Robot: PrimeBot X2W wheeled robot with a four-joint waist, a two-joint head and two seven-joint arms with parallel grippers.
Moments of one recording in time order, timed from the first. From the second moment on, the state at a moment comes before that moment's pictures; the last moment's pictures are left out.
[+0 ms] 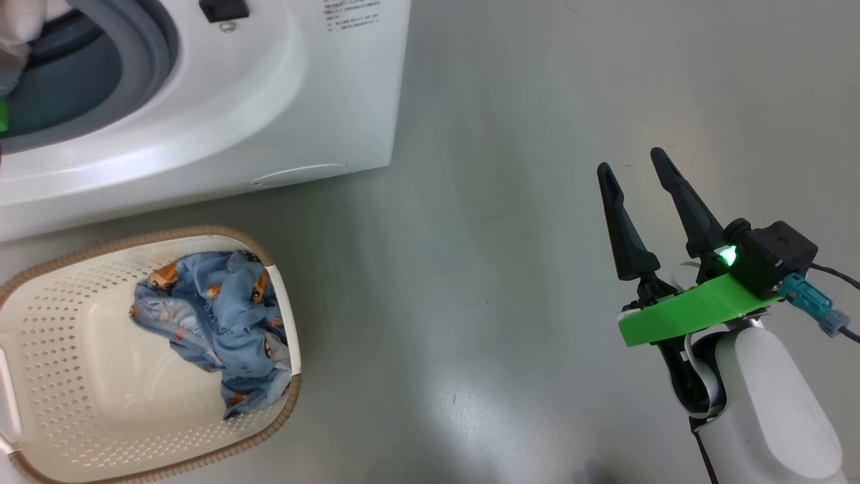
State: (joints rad) left arm -1.29 0.35 -0.25 1.22 -0.47 -0.13 -0.24; right arm -0.43 -0.12 0.18 0.23 0.31 0.13 -0.25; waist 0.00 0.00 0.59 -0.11
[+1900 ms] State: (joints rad) left arm -0.49 0.18 0.04 0.49 -0.38 -0.13 -0.26; right arm -0.30 -0.19 0.16 0.27 0.33 0.13 -0.25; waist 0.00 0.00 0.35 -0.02
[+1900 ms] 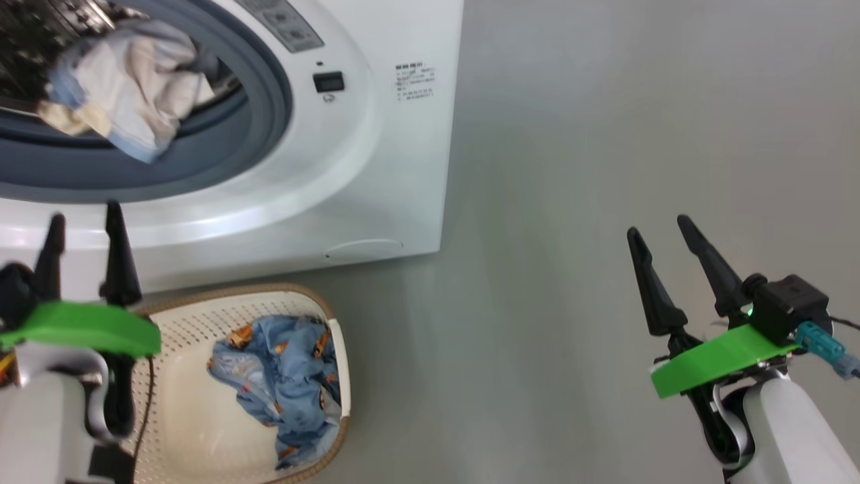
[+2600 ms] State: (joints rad) left arm -0.19 0.14 0.04 0.35 -0.38 -0.13 -0.26; right arm -0.15 -0.22 0.14 0.28 0.34 0.13 -0.25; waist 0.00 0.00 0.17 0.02
